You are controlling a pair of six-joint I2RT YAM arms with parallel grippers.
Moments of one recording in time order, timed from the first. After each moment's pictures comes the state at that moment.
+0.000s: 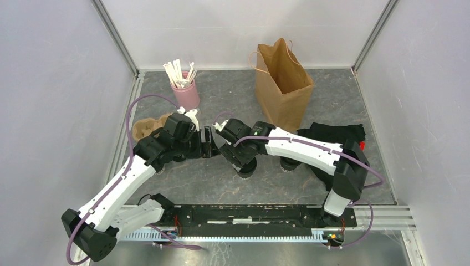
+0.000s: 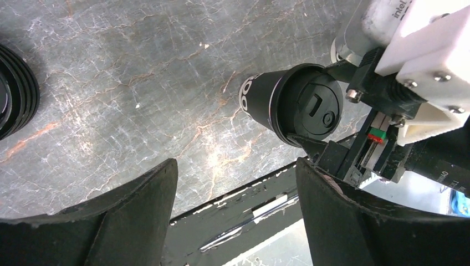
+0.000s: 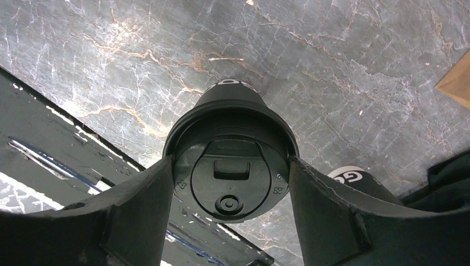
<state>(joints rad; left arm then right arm) -0.58 0.96 0.96 -0.81 0.14 -0.55 1.06 1.71 1.46 -0.91 0.13 0.23</state>
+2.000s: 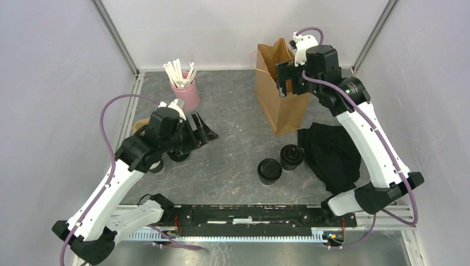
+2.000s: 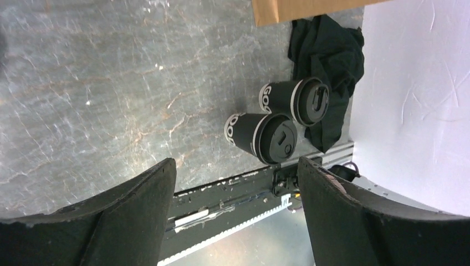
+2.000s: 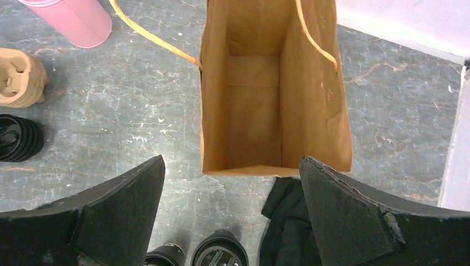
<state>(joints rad) -0.58 0.88 1.11 -0.87 0.08 -0.89 0.49 1.43 1.81 -0.90 0.15 0.06</state>
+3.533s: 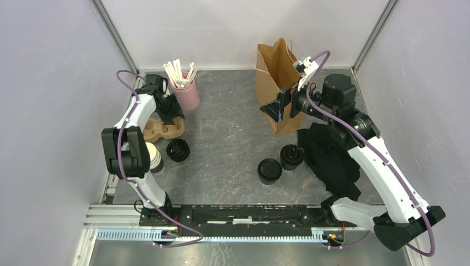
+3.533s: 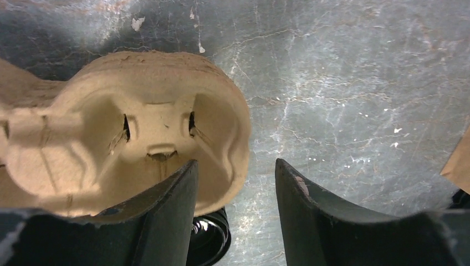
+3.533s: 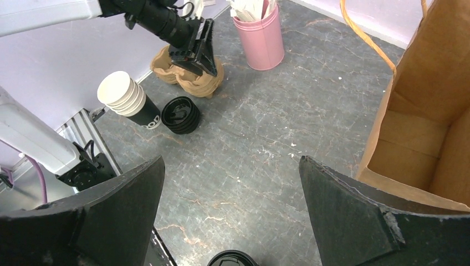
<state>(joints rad) 0.05 1.74 1.38 -0.77 0.16 -0.36 0.48 1.11 1.36 -0.45 -0.41 0.19</state>
